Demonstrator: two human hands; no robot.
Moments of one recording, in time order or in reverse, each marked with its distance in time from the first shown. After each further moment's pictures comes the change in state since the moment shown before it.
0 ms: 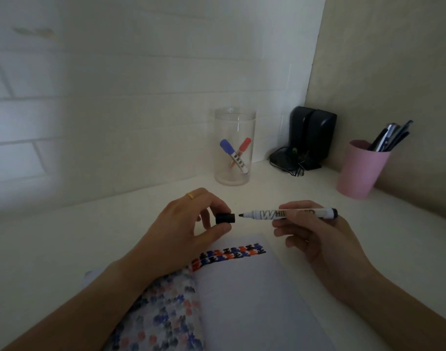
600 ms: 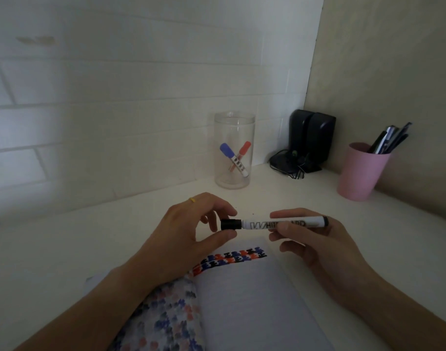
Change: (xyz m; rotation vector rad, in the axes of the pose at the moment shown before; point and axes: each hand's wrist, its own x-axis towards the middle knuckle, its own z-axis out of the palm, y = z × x) left_hand -0.002 0.010 -0.005 -0.066 0.040 0.026; right_hand -0.005 -0.003 0.002 -0.085 -0.086 -0.012
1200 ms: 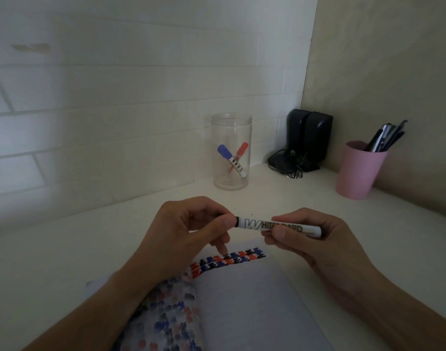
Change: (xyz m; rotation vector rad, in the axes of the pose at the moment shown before) left_hand 0.003 0.012 -0.004 -0.470 0.021 -0.202; right_hand -0.003 -0.002 -0.002 0.000 -0.044 -0.107
